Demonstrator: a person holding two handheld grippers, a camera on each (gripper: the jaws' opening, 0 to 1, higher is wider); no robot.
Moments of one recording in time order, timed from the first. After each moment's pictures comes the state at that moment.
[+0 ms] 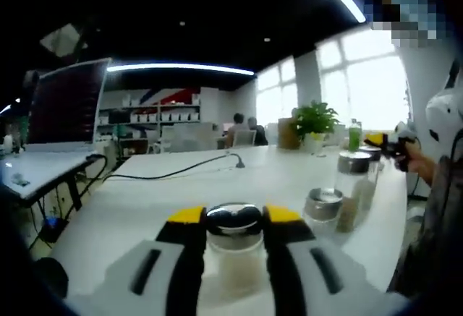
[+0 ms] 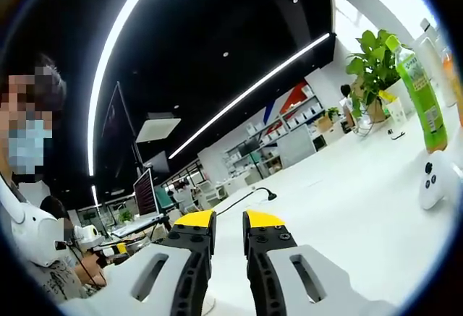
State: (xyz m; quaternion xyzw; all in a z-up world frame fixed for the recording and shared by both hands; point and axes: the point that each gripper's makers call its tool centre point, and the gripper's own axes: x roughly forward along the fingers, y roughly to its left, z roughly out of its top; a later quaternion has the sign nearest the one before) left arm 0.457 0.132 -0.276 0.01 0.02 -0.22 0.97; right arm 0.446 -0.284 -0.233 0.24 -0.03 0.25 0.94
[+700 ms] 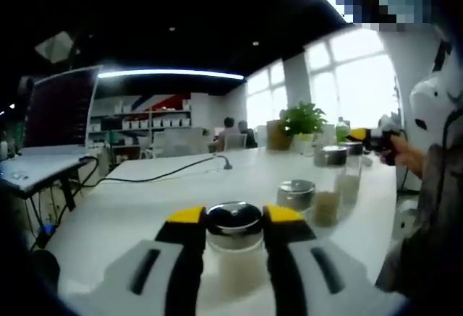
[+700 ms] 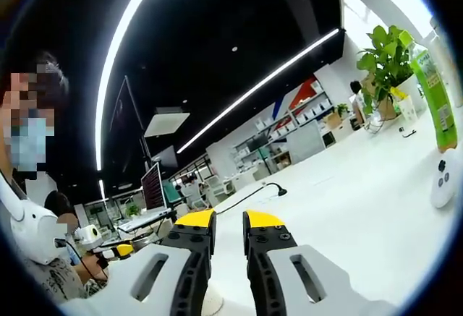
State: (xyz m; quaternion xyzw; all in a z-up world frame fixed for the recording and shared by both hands) left arm 0.436 0.115 -0.281 0.02 0.00 -0.25 0.97; right arm 0.442 -0.268 -0.235 0.23 -0.02 0.28 0.93
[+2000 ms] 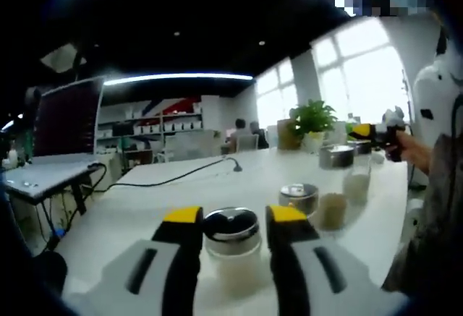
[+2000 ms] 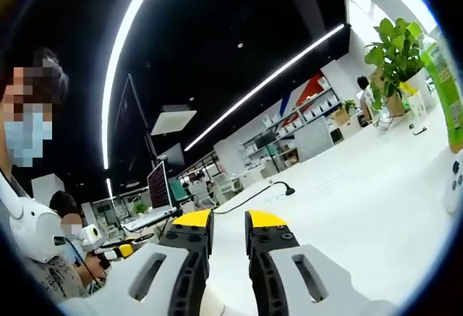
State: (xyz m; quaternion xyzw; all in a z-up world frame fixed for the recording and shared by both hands) left arm 0.437 0.114 -0.277 0.04 0.00 -0.21 0.98; right arm 0.459 -0.256 -0.231 0.24 -0.02 0.31 0.92
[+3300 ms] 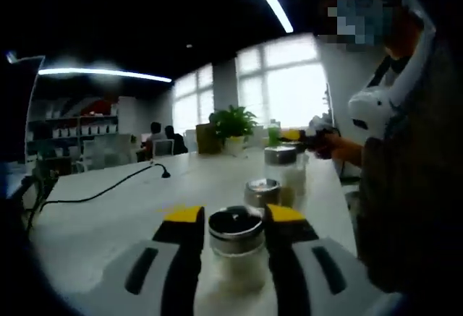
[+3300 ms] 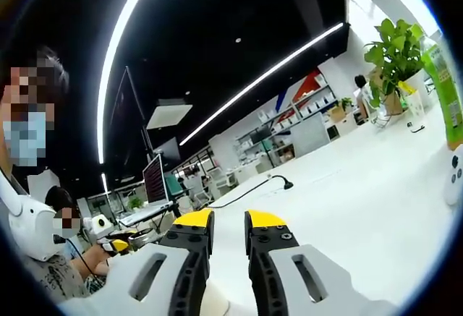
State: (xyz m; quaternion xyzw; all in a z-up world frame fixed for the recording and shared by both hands) left arm 0.434 0.097 -0.278 0.06 -0.02 -0.46 0.88; right arm 0.455 -0.243 -0.237 0.22 -0.01 0.29 0.93
